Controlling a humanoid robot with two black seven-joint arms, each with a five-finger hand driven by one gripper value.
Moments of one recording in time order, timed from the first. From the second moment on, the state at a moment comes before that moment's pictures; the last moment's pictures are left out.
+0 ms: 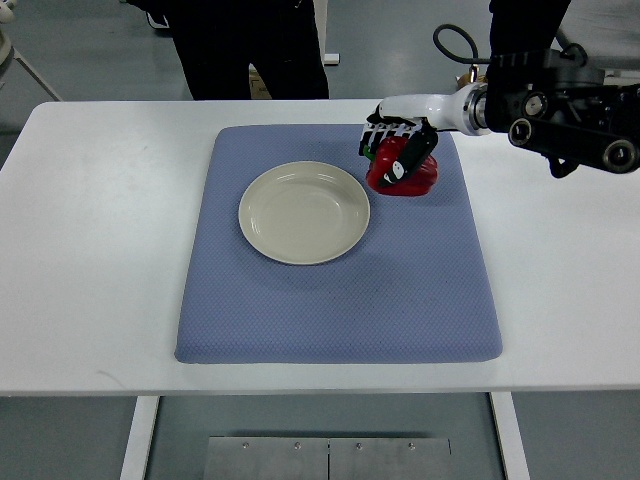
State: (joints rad) left arm -0.02 0.00 -0.22 -0.23 0.01 0.02 -0.03; right arm 1.68 -0.28 -0.45 0.99 -0.62 0.18 0.07
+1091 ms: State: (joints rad) left arm -0.02 0.00 -0.22 -0.23 0.01 0.02 -0.03; right arm 1.61 0.00 -0.45 0.71 -0.42 0.17 0.06
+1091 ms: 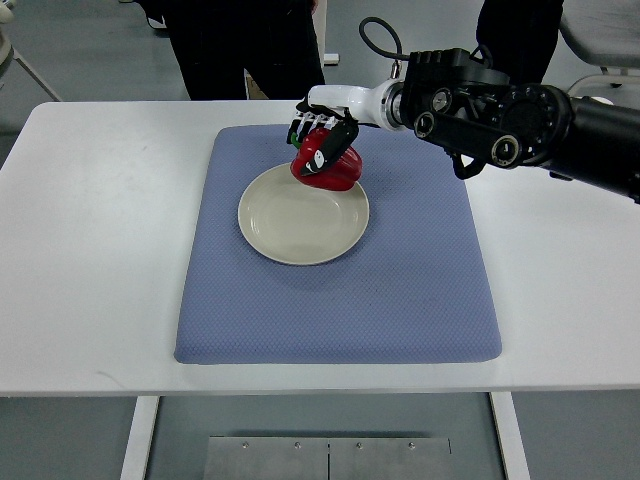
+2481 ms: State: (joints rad) left arm -0.02 0.00 -0.22 -0.23 0.01 0.02 -0.03; right arm 1.48 0.00 -0.33 0.75 -0.23 0.13 0.05
